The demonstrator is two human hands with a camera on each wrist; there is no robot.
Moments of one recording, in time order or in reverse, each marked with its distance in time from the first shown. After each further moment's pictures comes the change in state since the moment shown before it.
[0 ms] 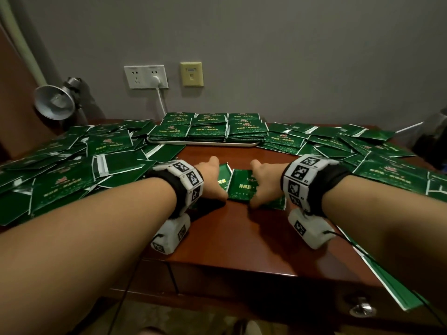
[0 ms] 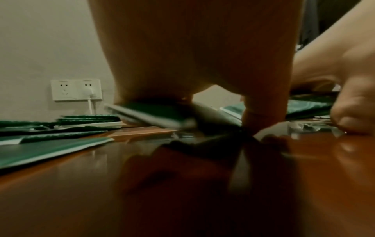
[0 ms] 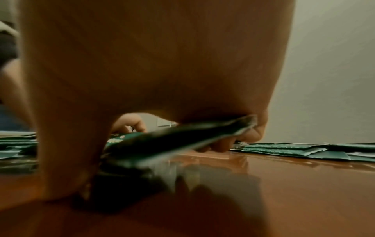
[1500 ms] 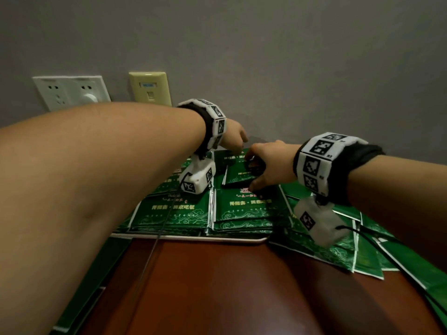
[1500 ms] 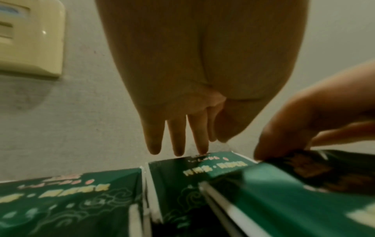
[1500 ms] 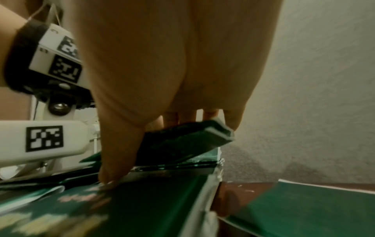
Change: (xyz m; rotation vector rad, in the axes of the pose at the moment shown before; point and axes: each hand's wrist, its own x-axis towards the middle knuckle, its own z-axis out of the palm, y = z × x) left_hand 0.374 0.051 -0.142 0.088 -0.094 0.278; right_hand 0.263 0.098 -0.131 -0.016 0.167 -0.022
